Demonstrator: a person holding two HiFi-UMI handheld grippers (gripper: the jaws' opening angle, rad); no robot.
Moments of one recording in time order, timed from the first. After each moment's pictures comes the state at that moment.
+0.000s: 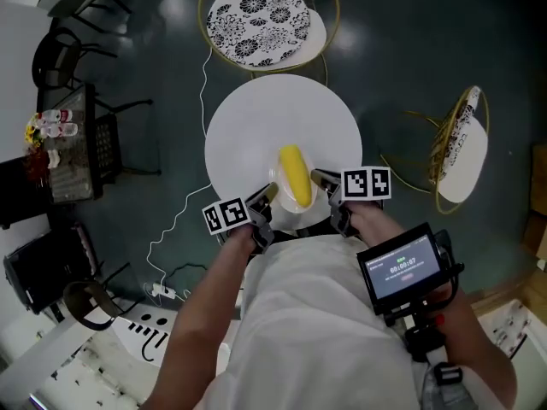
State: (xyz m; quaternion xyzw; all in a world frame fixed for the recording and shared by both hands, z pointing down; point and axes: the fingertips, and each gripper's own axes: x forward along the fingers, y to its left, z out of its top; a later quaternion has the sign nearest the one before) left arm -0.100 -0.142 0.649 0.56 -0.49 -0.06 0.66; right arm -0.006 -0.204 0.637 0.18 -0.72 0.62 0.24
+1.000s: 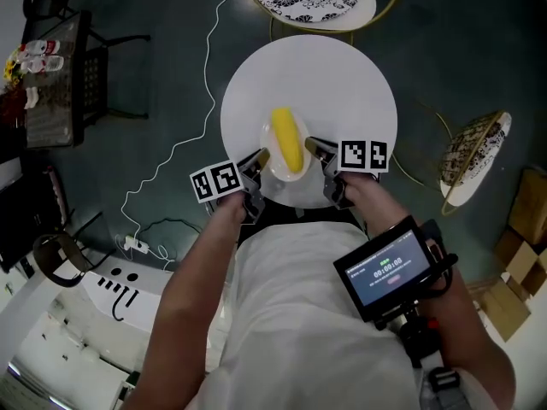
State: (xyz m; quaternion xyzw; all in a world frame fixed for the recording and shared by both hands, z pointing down) left arm -0.180 -0.121 0.685 0.52 -0.53 -0.07 0.67; right arm -0.094 -0.192 0.680 0.14 -0.72 0.61 0.29
